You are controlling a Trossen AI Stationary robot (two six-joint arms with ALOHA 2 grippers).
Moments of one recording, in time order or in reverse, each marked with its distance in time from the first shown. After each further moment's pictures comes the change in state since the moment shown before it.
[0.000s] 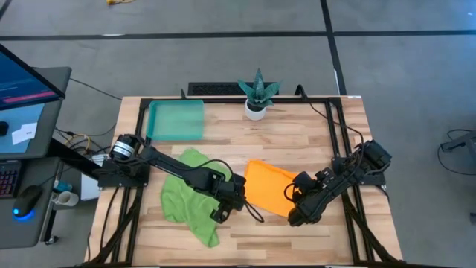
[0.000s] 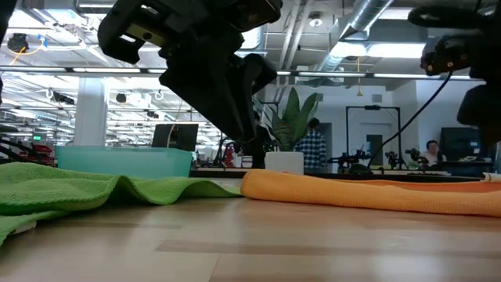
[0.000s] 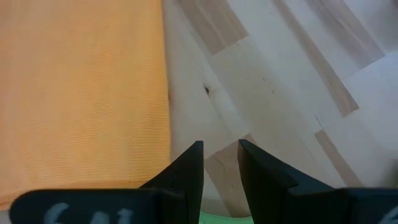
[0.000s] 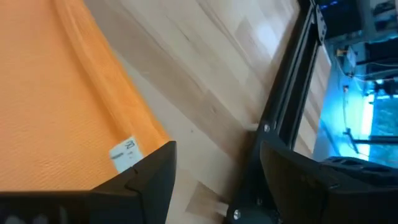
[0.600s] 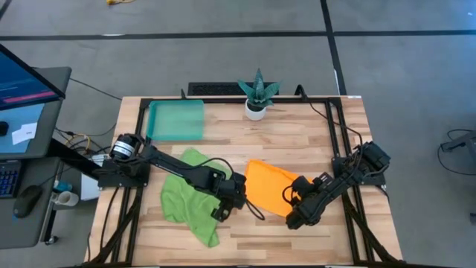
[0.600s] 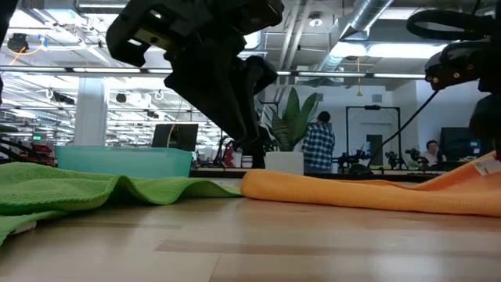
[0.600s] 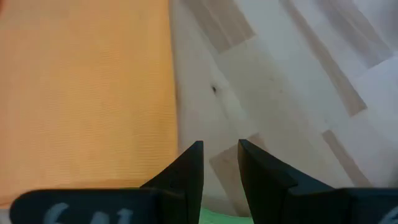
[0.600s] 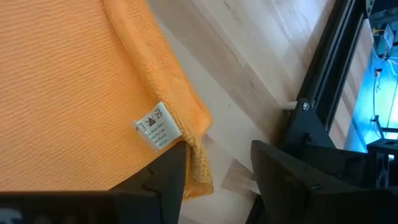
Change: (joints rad) left arm 0.014 0.000 0.000 0.001 0.000 -0.002; right arm 0.003 0.027 -0.001 0.115 -0.090 -0.025
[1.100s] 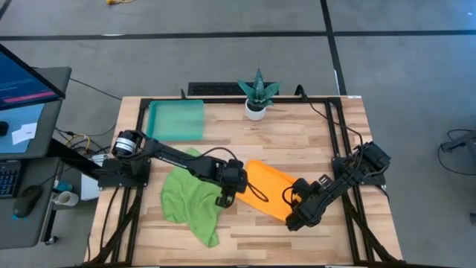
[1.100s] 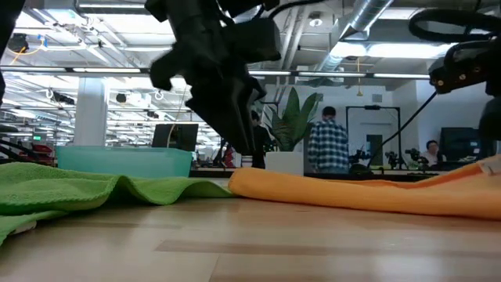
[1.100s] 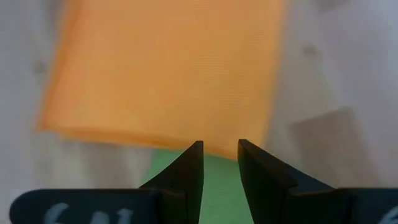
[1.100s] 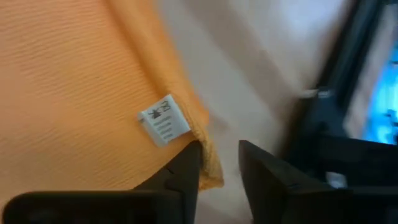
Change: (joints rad) left arm 0.090 0.001 0.000 -0.069 -0.073 -0.050; right arm 0.003 0.000 0.000 0.022 -0.043 0.002
